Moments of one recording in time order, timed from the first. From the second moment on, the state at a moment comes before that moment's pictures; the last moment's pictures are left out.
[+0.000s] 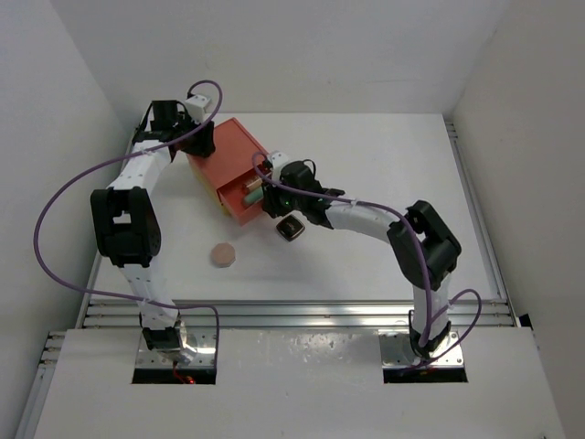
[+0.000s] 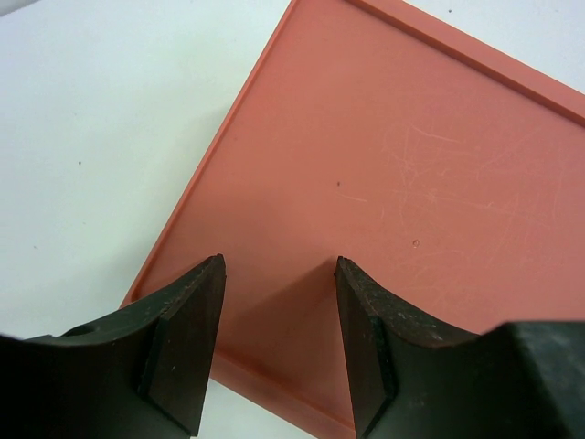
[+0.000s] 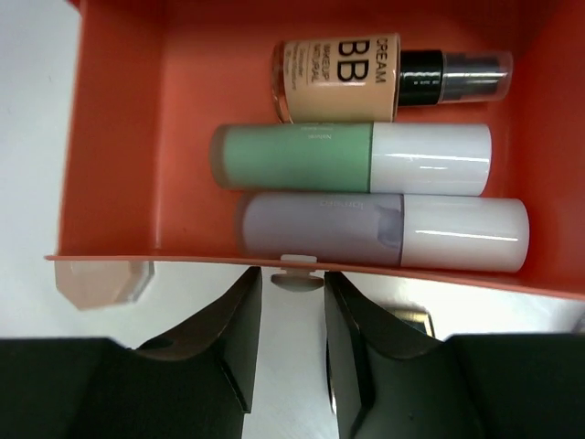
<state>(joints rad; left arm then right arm) 0.05 1.94 1.65 -0.36 0.34 0.28 0.74 1.92 1.25 0.09 -0.09 0.17</state>
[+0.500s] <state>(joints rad) 0.05 1.95 1.64 -0.34 0.34 0.29 0.73 2.08 1.45 0.15 -0.05 0.17</state>
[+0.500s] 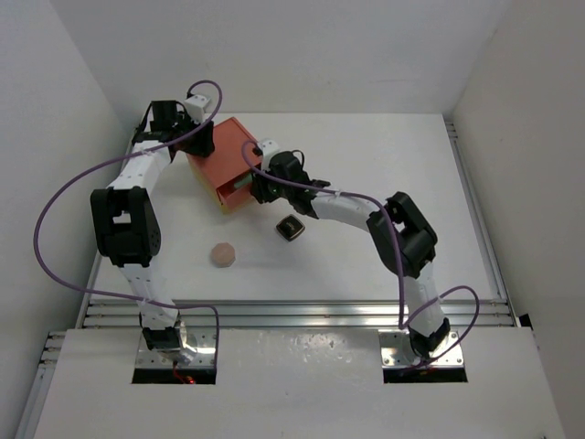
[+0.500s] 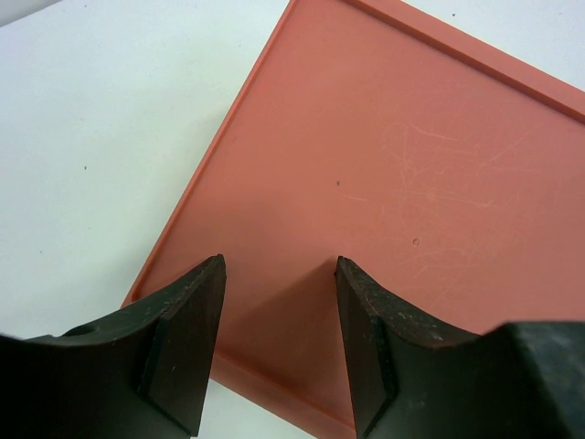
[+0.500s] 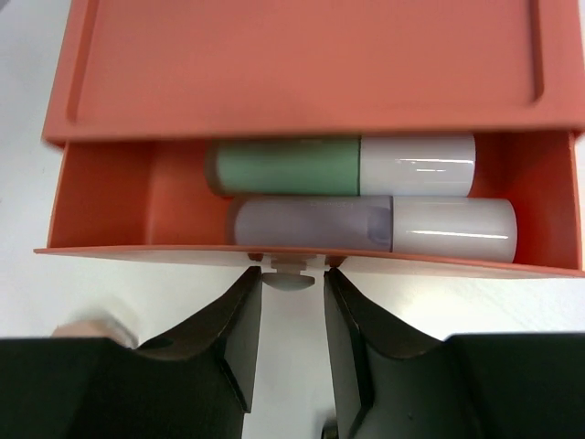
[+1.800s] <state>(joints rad) 0.06 1.95 1.62 -0.30 0.36 0.30 0.72 2.17 1.40 0.24 -0.01 0.22</state>
